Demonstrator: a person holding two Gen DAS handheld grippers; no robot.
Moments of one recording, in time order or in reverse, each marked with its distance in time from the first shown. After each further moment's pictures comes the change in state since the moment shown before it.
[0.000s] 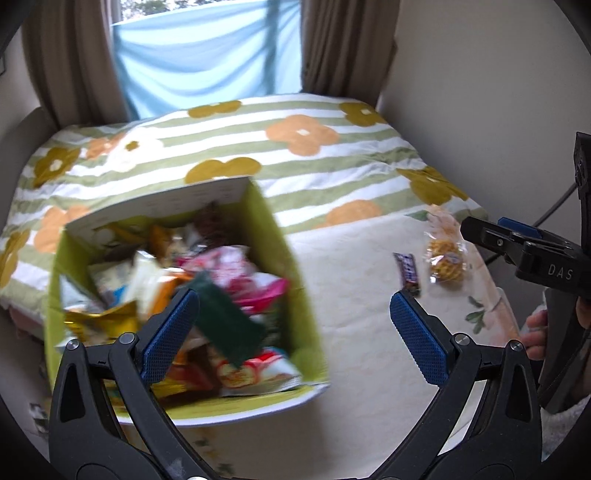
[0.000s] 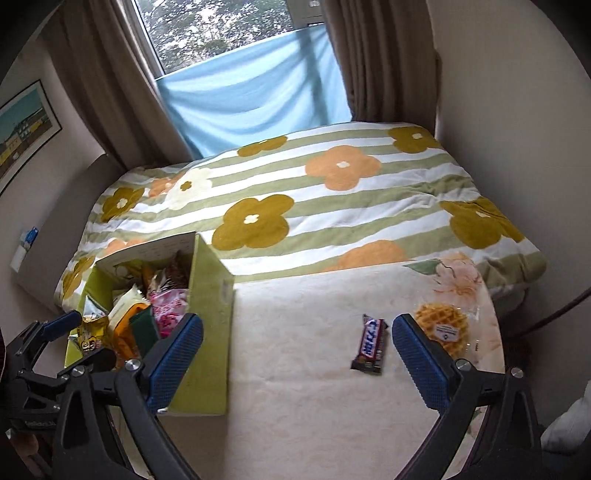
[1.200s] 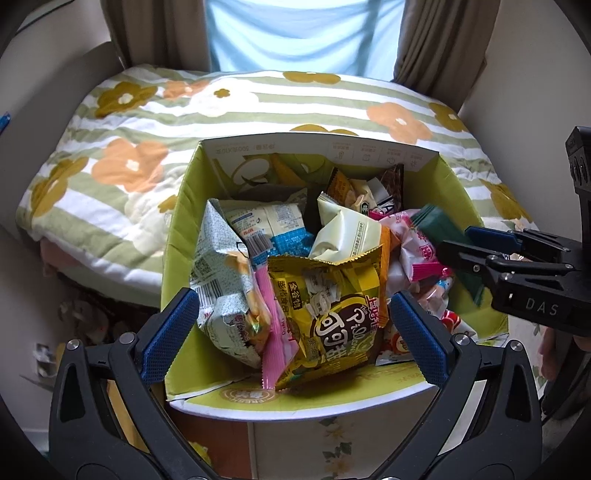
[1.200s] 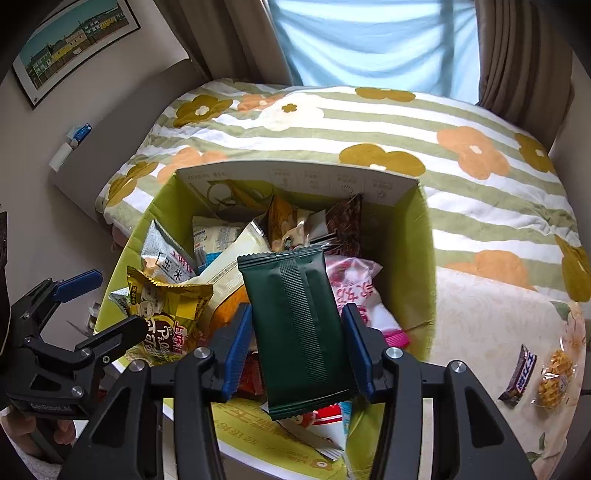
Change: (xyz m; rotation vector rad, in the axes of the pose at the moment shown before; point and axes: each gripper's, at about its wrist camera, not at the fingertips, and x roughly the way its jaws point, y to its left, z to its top) left arm -0.021 0.200 -0.051 -0.212 0.070 0.177; right arm 0.109 0.213 -0.014 -0.315 0.247 0.213
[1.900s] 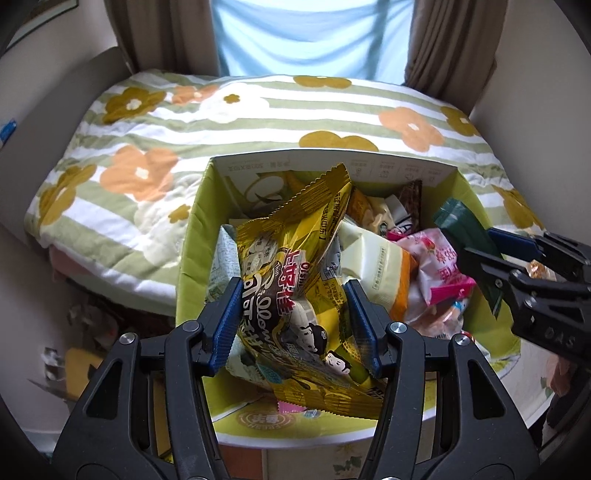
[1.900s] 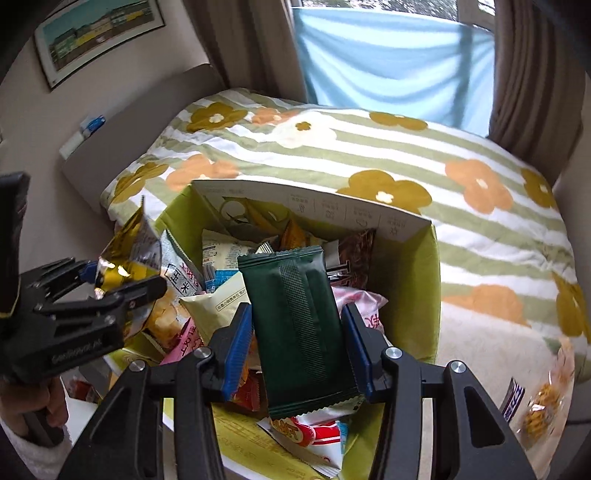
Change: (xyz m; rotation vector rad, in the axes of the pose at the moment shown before) left arm 0.009 0.006 0.020 0.006 -0.011 0.025; right arm -0.007 0.012 0.009 -0.080 -0.070 -0.023
